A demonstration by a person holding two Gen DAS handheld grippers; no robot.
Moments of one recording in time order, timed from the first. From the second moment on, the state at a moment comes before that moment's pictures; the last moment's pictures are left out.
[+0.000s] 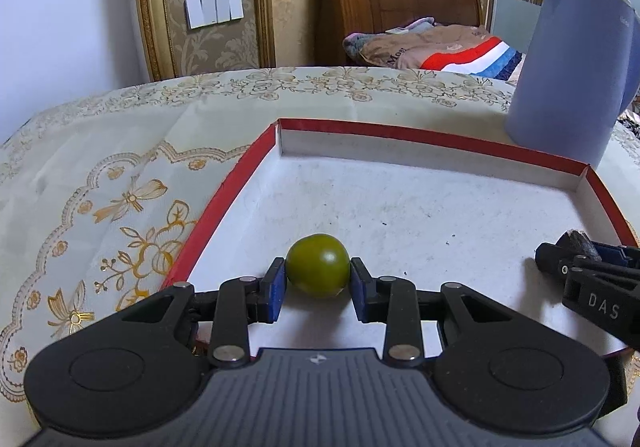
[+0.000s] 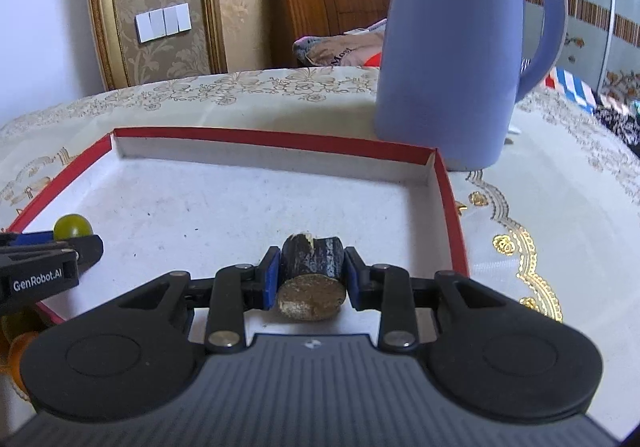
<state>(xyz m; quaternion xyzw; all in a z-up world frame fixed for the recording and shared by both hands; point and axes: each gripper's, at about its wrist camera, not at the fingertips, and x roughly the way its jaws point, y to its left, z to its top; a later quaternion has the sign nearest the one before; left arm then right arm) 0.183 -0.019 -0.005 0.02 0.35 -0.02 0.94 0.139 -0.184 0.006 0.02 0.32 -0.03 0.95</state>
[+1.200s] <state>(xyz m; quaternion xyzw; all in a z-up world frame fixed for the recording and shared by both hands) 0.112 -0.004 0.020 0.04 0.23 0.01 0.97 0.098 -0.187 0.017 0.04 0.26 -0.05 0.96</state>
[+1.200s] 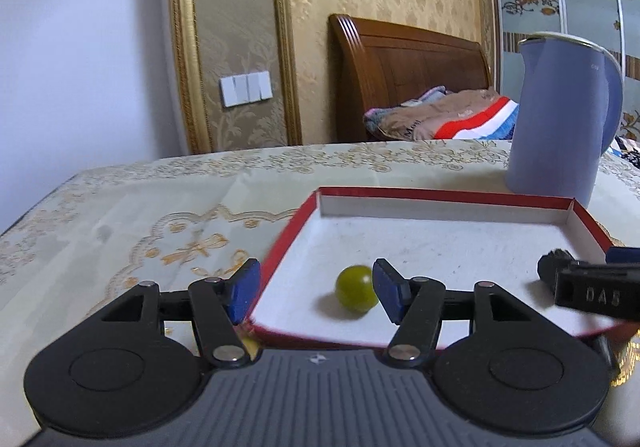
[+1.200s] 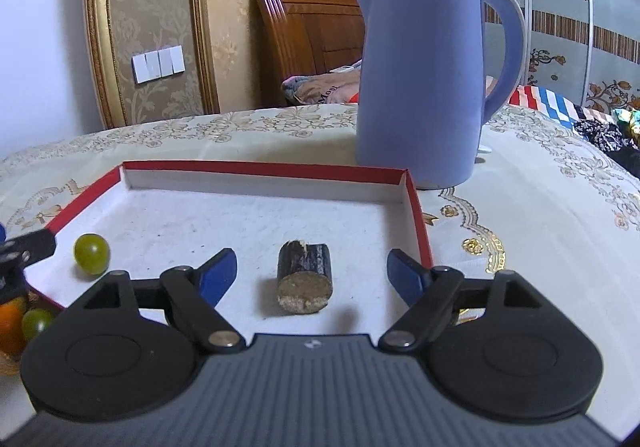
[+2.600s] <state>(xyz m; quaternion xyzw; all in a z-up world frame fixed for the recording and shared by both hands) 0.051 0.043 -0.009 0.03 0.28 0.01 0.96 -0.012 -0.192 0.010 0.04 0.23 -0.02 0.97</state>
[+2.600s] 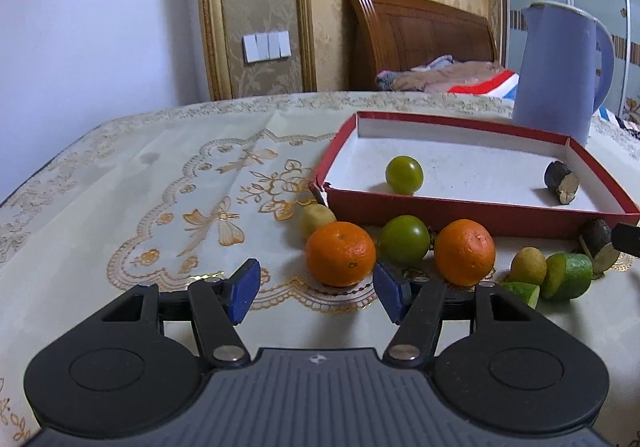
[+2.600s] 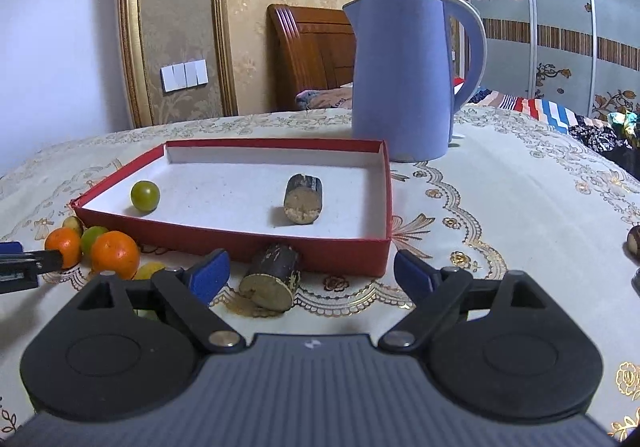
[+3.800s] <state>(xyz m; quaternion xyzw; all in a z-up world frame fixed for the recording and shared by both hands) 0.071 0.046 -0.017 0.01 0.32 0.01 0.95 -0.005 -0.185 0.009 0.03 0.24 -0.04 0.97</state>
